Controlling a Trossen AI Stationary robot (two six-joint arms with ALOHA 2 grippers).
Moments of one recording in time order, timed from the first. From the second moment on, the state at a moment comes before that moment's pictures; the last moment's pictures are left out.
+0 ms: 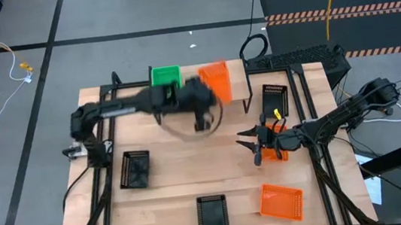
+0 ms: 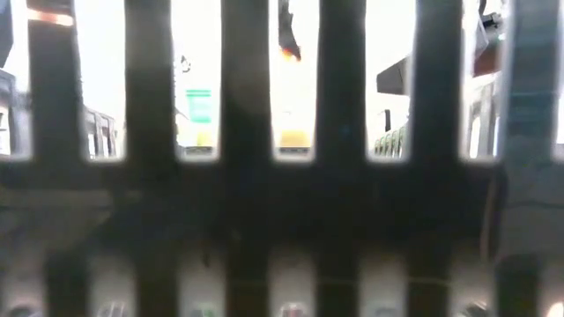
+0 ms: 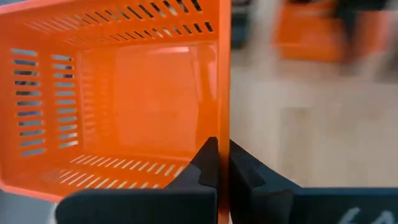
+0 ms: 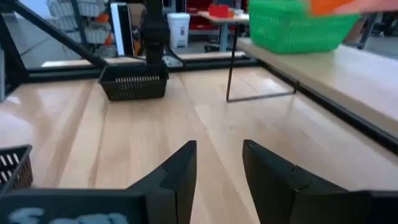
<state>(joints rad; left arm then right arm) 0.13 1.83 1.87 -0.88 -0.23 0.21 0.30 1.14 0.31 0.59 0.57 0.16</state>
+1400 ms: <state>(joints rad) 0.16 1.93 2.09 -1.22 -0.30 0.36 0.34 1.10 0.31 0.46 0.58 0.16</state>
